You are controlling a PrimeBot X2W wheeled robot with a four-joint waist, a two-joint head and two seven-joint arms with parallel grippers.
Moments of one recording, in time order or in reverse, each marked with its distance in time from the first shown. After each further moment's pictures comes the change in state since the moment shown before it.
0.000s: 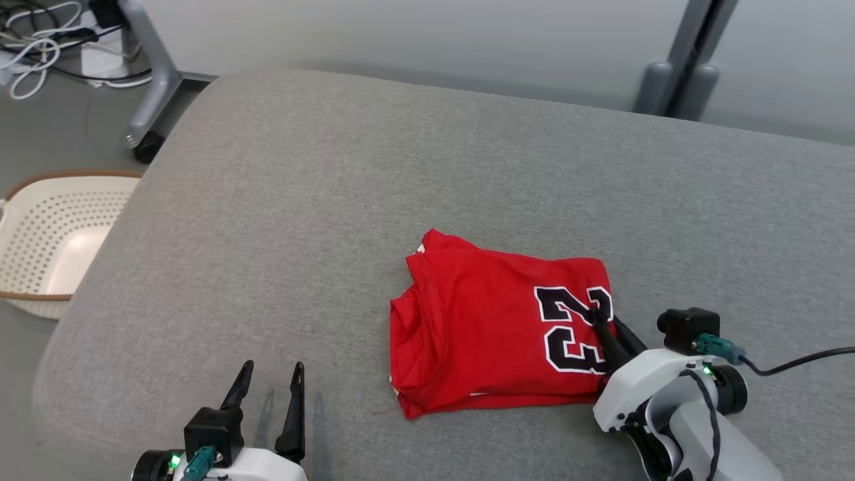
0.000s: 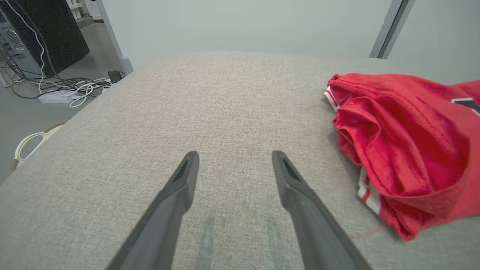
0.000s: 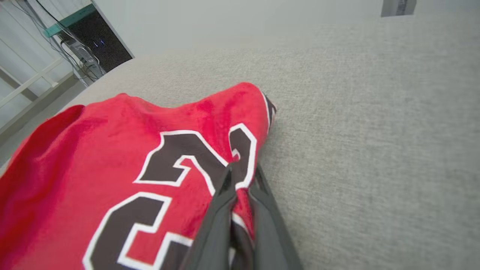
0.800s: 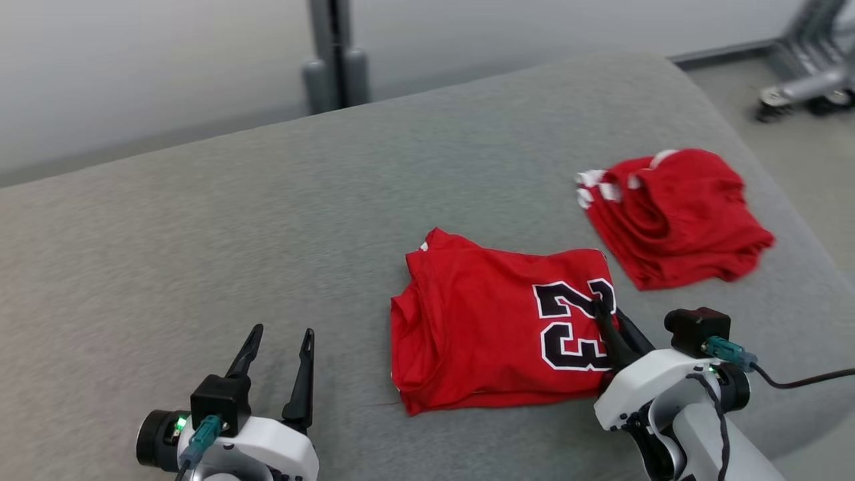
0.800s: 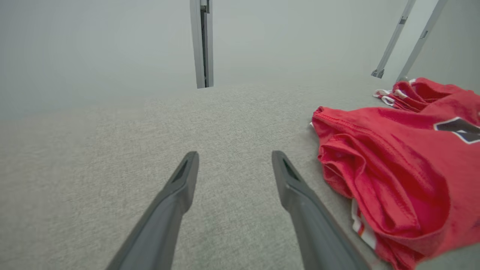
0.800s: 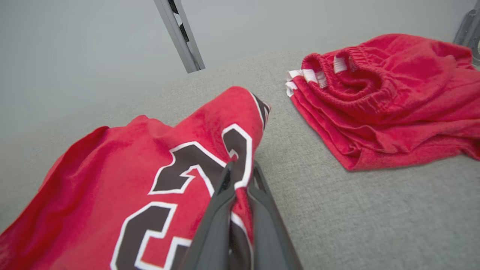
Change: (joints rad) left arm -0.071 -0.001 -0.008 -0.006 0.026 -0.032 0.000; right arm 0.054 -0.004 -0.046 -0.131 -0.018 0.000 0.000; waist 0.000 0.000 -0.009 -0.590
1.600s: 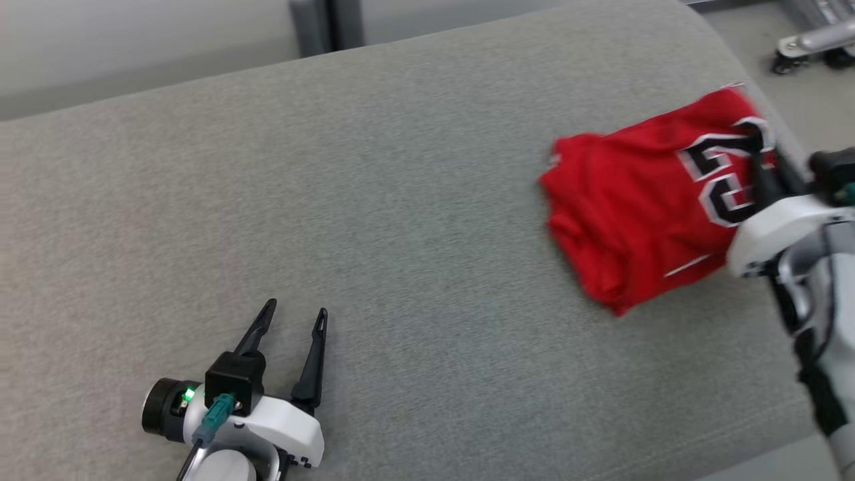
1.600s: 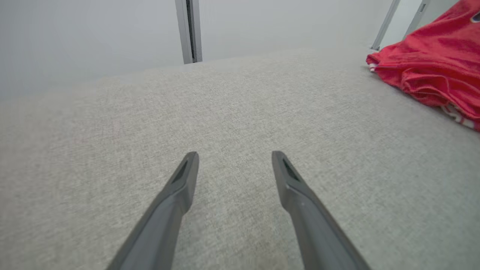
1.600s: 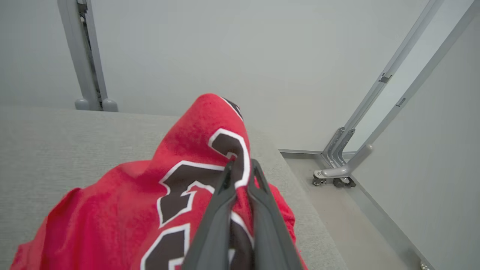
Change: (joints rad) left arm -0.057 0.000 -0.016 0.007 0.071 -0.034 0.000; right arm -0.335 -0.157 -0.292 0.114 -0.426 0.000 0.000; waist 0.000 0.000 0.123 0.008
